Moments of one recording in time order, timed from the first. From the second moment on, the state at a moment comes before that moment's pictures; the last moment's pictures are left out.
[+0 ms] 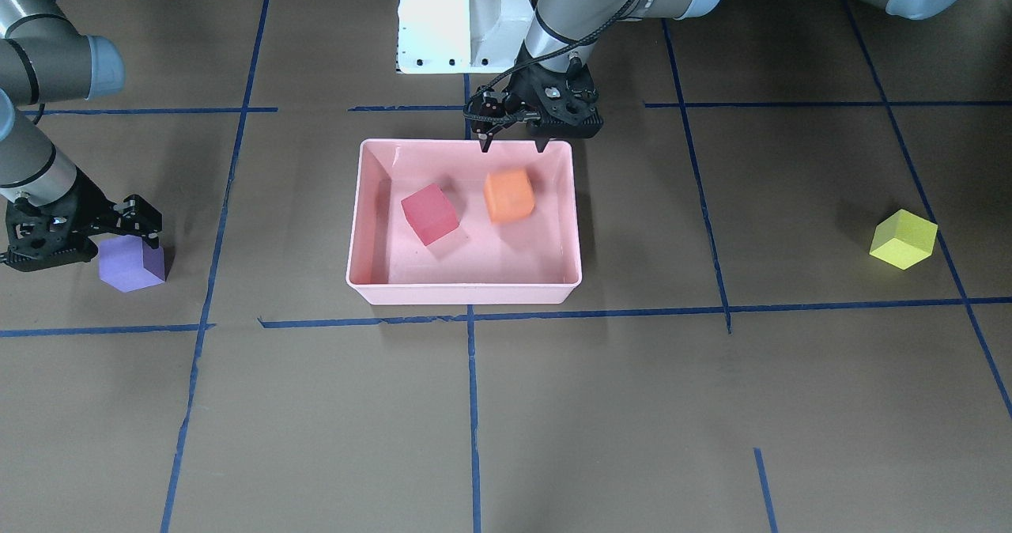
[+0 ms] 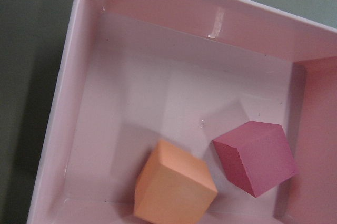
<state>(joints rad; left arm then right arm) -0.54 -2.22 -1.87 -1.65 -1.94 -1.44 0.90 -1.47 1.68 -1.23 2.09 0.61</state>
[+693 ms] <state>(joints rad) -0.66 -2.10 -1.99 -1.65 -1.93 -1.38 0.90 -1.45 1.67 -1.23 2.08 0.58</state>
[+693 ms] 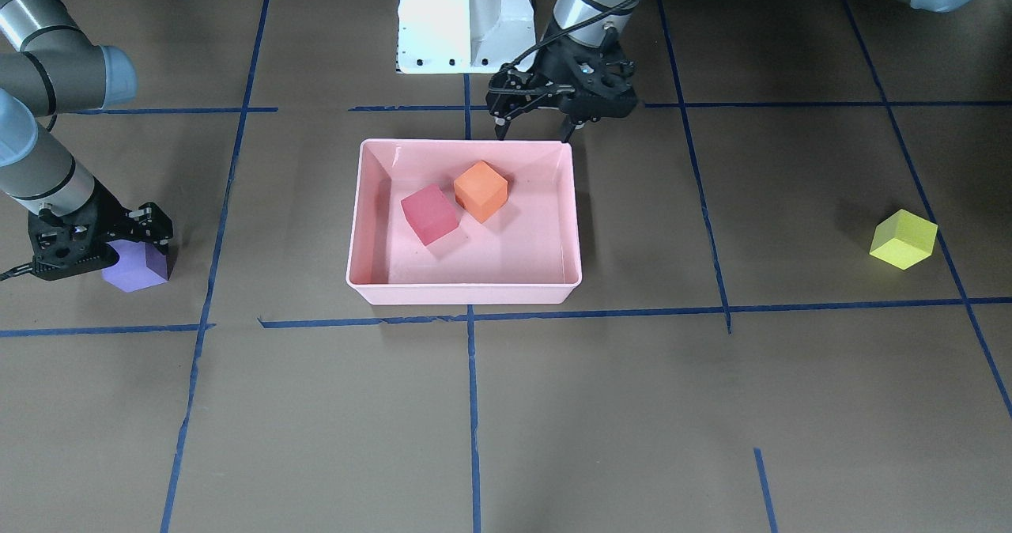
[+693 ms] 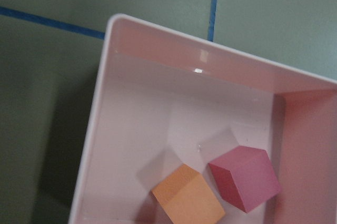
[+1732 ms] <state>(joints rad) -0.88 -1.61 -2.06 -1.70 -1.94 -0.58 0.66 -1.19 1.98 -1.26 2.03 1.30</state>
